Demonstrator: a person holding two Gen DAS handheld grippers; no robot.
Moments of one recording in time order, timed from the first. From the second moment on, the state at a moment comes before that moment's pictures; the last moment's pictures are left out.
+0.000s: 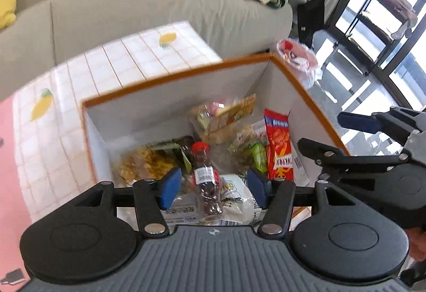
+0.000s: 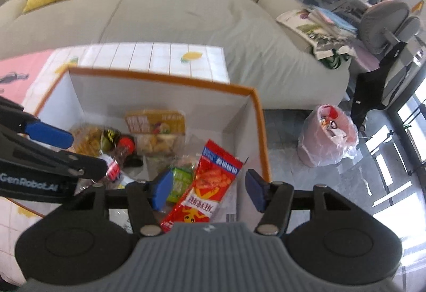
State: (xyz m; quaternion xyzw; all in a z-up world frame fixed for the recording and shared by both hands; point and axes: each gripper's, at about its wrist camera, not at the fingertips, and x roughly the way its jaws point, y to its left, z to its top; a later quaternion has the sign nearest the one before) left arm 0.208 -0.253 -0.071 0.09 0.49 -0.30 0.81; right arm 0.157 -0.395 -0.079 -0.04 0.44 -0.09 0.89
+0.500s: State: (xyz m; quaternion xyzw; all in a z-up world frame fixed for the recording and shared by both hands) left arm 0.115 -0.171 0.037 0.11 0.28 -0.23 0.93; right arm 0.066 -0.337 0.021 0.05 0.30 -0.08 0.95
